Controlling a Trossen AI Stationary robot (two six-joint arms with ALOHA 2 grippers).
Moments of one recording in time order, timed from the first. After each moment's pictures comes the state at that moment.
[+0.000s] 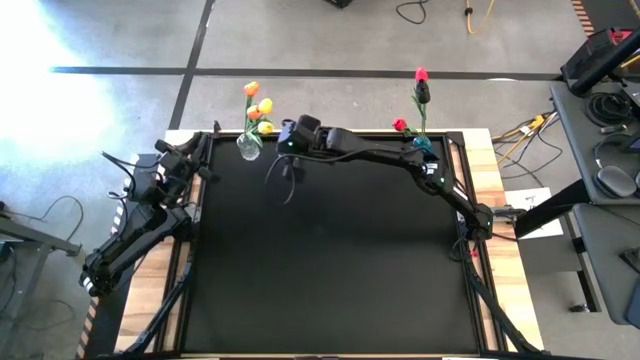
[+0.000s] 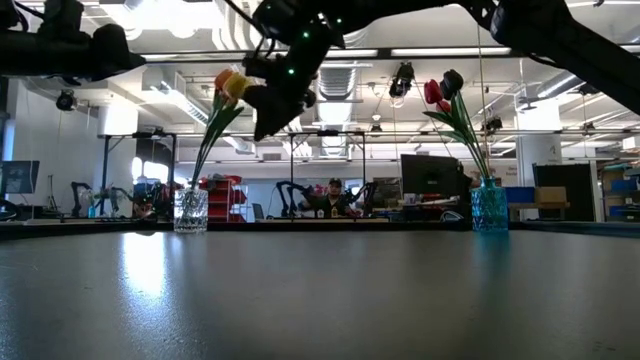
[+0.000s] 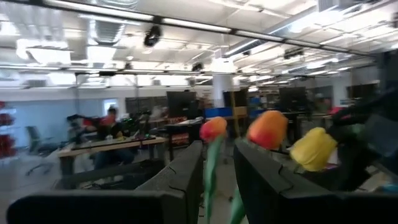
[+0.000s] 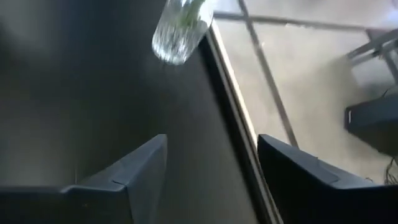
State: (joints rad) left arm 0.77 0.00 0.17 0.20 -0.21 0.17; right arm -0.26 2.37 2.35 -0.79 0.34 -0.23
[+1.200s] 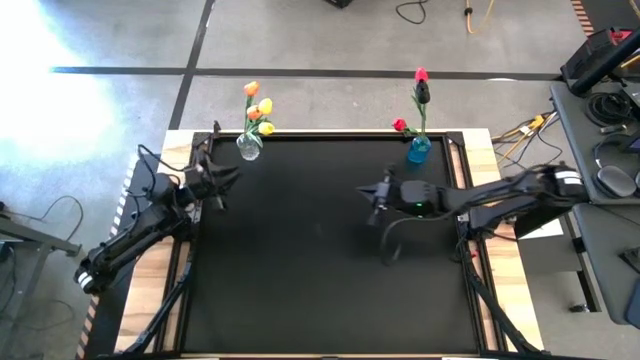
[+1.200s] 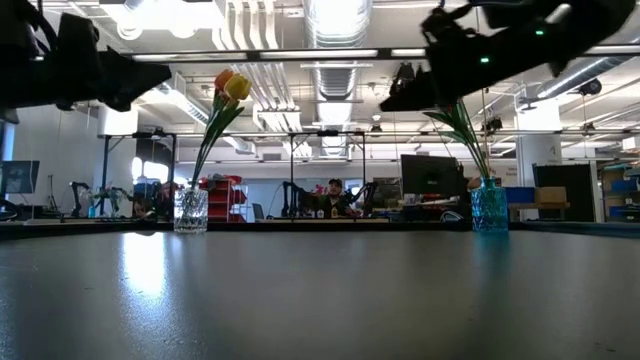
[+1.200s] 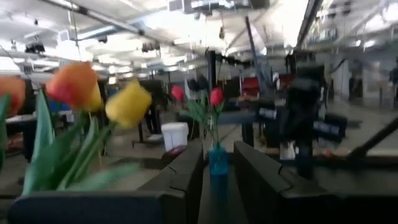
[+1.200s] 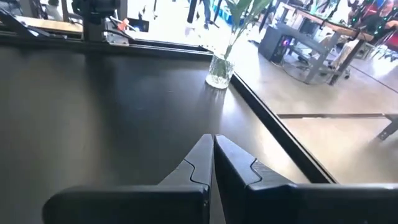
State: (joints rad) left arm 0.74 0.05 0.02 0.32 0.39 0.00; right arm -0.03 1.28 0.54 0.46 0.34 -0.15
